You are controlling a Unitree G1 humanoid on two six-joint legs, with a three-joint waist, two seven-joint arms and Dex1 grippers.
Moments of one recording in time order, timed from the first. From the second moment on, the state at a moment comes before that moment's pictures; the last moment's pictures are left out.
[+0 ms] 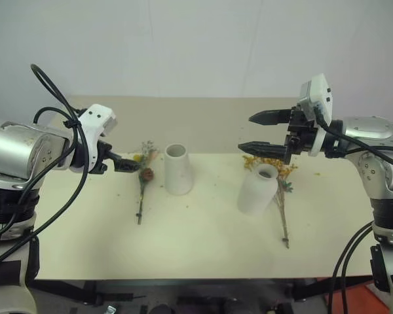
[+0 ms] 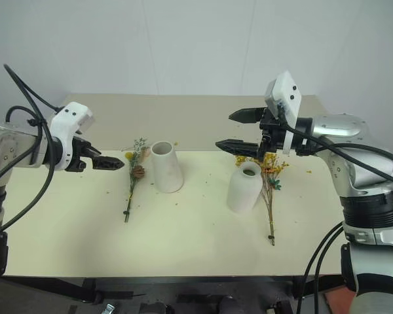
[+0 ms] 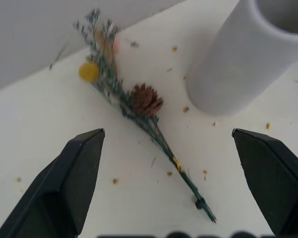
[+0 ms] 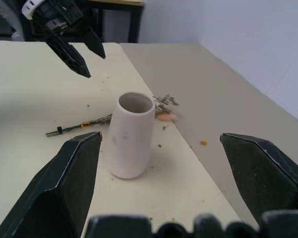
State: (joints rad) left arm -0.99 0.95 -0.11 -0.09 -0.45 1.60 -0.69; right arm -0.91 -0.79 0.03 0.01 0.54 0.55 1.08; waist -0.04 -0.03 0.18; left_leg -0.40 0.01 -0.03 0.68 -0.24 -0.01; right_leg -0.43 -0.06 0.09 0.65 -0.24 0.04
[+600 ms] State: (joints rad) left arm -0.98 0.81 -0.22 0.19 -0.76 1.61 -0.21; right arm -0.94 -0.76 0.06 0.07 0.48 0.53 1.16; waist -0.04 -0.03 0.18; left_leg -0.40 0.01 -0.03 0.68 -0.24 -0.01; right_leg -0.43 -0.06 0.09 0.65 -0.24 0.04
